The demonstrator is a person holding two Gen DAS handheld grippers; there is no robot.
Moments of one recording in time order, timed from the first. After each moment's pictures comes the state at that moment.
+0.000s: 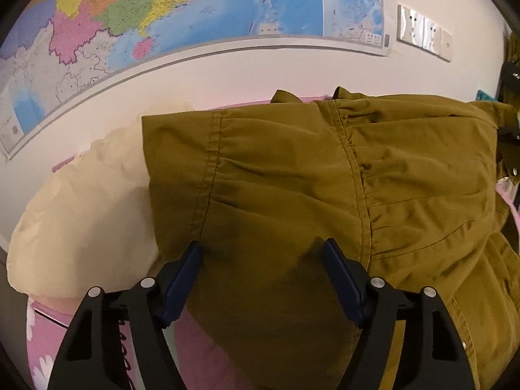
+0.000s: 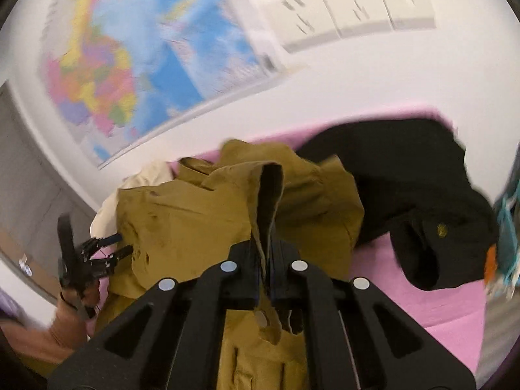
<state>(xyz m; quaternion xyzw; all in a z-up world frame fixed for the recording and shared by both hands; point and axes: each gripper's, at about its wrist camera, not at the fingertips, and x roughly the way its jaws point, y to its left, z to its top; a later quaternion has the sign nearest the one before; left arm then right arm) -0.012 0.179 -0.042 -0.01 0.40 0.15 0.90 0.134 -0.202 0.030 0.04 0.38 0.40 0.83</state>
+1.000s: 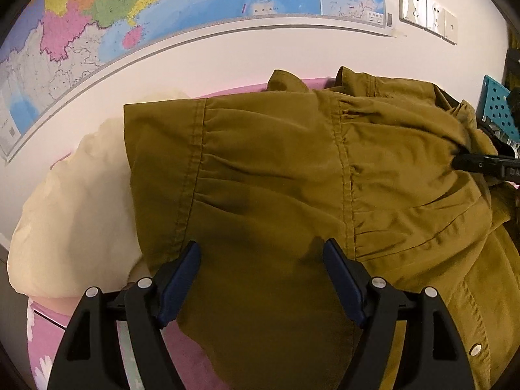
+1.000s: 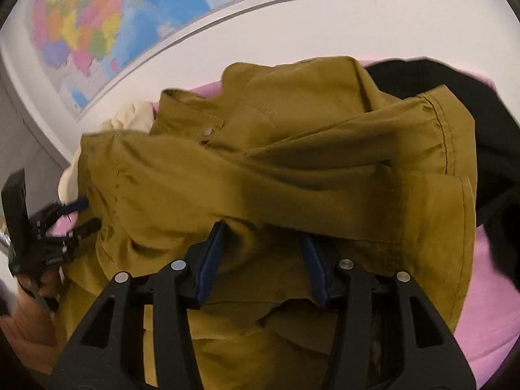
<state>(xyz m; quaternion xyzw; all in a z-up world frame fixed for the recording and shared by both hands) -0.008 0.176 -0.052 0.00 0.42 0.15 0.90 0.131 -0.105 -0.041 -0.02 0.41 0.41 0.81</state>
